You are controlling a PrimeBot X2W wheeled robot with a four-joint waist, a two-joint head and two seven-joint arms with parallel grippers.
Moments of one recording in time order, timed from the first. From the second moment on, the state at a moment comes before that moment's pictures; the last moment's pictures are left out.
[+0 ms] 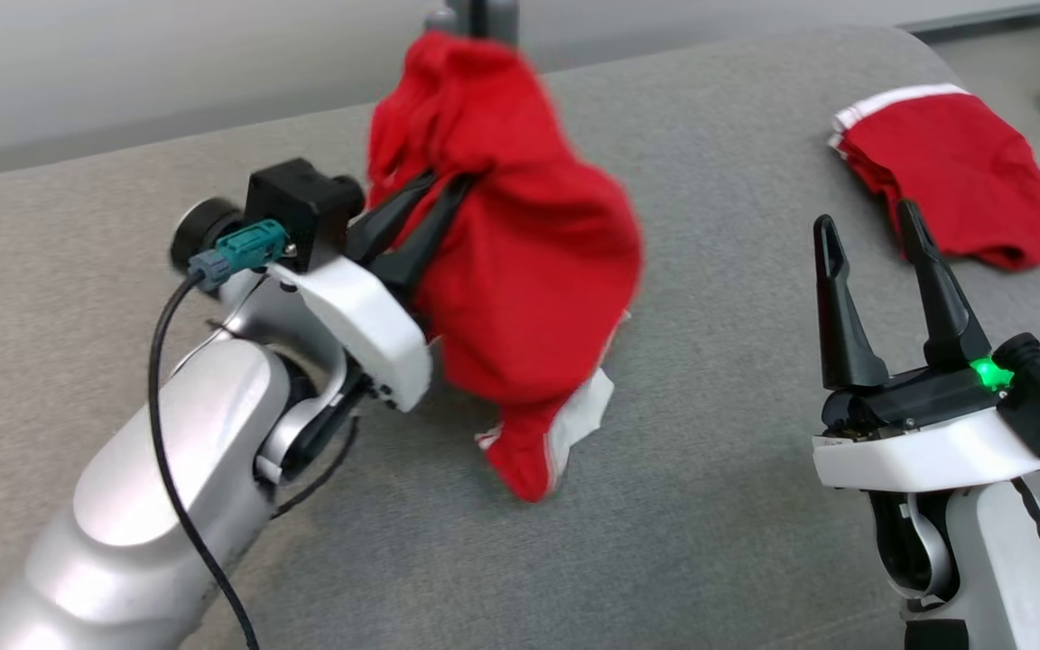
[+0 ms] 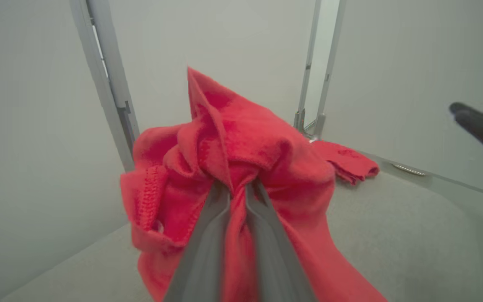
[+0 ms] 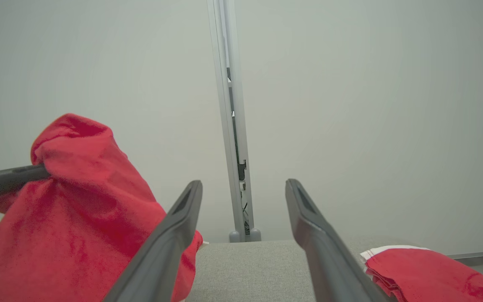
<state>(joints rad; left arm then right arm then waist) -0.73 0.33 -0.69 0.14 -0.68 0.04 0.06 -0.30 -0.05 0.12 0.03 0.24 0.13 -0.26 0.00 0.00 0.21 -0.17</state>
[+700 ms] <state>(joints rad) -0.72 0.35 -0.63 0.59 -0.68 0.04 -0.19 -0.29 -0.05 0.15 0.05 0.24 0.13 -0.26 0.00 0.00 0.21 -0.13</state>
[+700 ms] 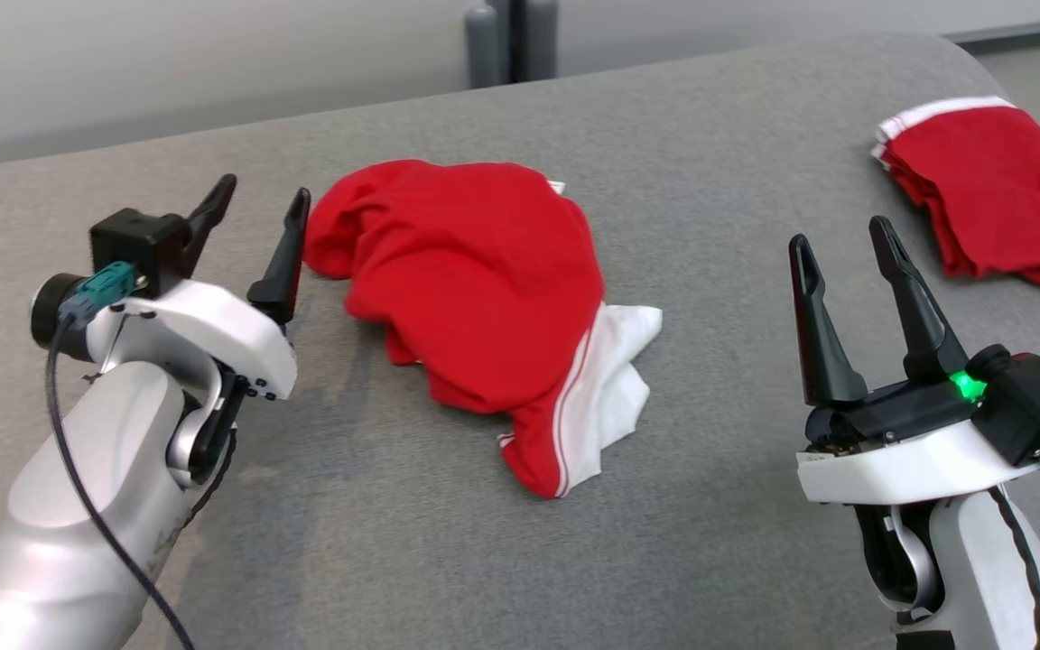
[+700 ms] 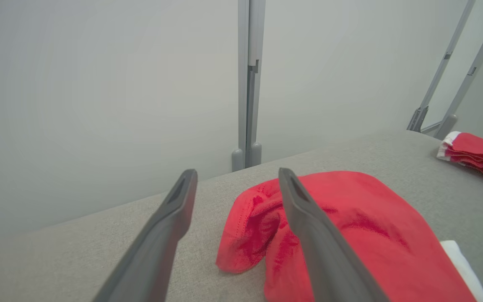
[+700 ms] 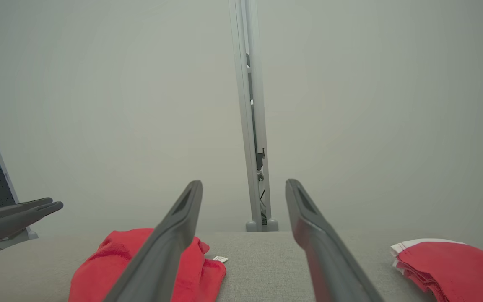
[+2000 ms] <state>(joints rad) -0.06 0.05 -0.12 0.06 -0.22 0.00 -0.26 -0.15 -0.05 0.15 0.11 0.21 0.13 -0.26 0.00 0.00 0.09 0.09</state>
